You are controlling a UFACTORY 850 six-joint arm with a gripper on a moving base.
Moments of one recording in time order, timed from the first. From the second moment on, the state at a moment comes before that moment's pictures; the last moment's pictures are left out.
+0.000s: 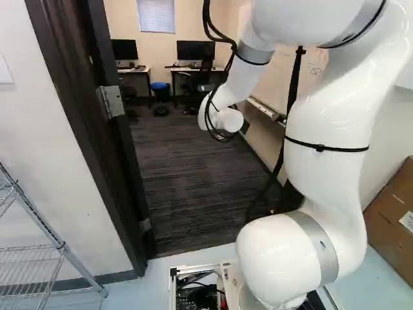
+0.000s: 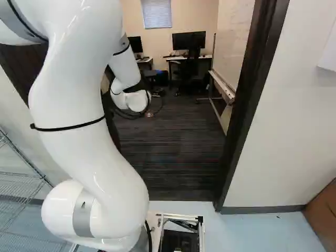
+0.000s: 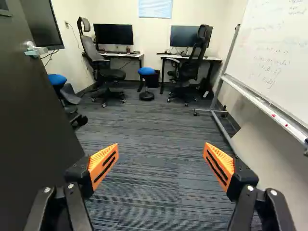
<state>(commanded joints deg) 4.9 -13.6 -41.4 -3.2 49.2 0.0</state>
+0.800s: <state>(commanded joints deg) 2.8 -1.1 -26.0 -1.8 49.6 0.0</state>
